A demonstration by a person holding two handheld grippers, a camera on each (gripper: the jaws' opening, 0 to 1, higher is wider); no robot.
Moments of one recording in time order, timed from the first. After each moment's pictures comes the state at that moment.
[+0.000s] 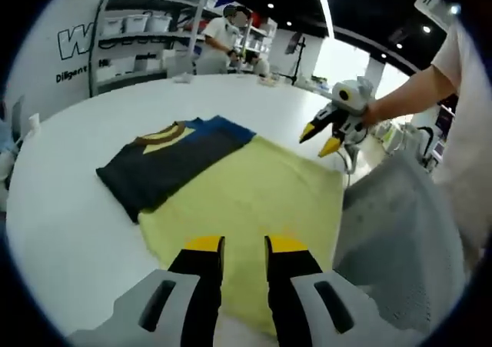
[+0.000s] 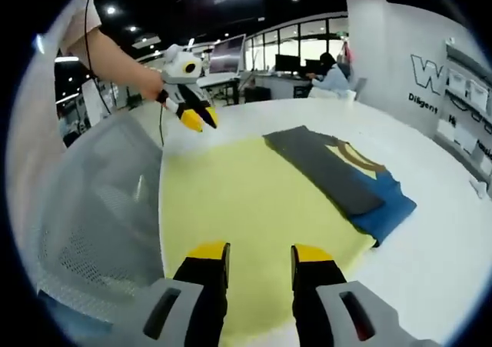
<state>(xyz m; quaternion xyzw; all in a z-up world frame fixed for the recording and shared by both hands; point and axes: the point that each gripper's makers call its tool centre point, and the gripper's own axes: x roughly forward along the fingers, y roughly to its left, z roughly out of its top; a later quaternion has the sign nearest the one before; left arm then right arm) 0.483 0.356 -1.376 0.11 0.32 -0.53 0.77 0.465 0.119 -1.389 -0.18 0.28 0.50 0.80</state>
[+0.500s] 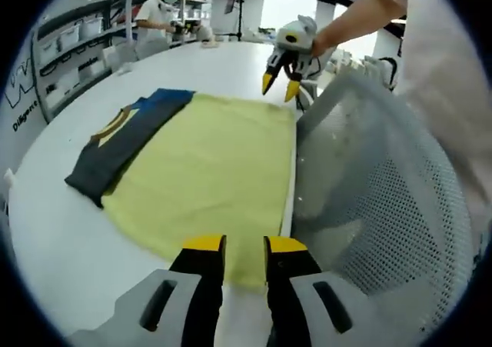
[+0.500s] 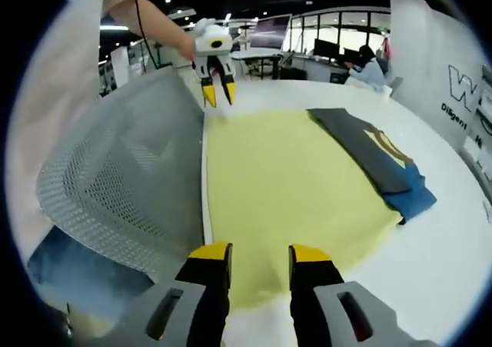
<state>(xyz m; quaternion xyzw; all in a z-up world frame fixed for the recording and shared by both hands) 0.422 0.371 -1.400 0.24 0.33 -0.61 0.68 0.402 0.103 -1.411 -0.22 0.31 0.56 0.74</state>
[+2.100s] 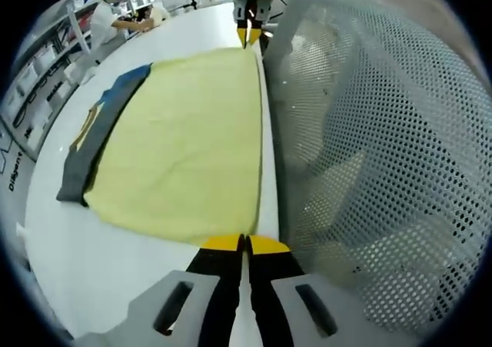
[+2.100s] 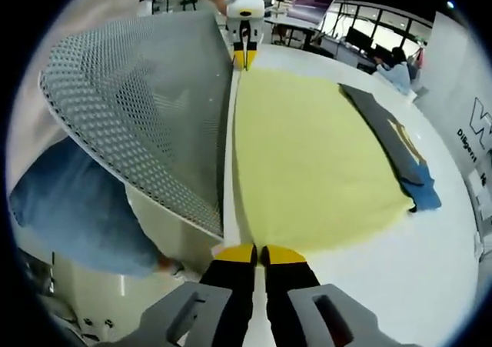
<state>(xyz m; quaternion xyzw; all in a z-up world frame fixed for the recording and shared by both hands) 0.407 0.401 -1.442 0.39 0.33 -0.61 0.61 0.385 0.072 -1.445 -0.34 0.31 0.56 0.69</state>
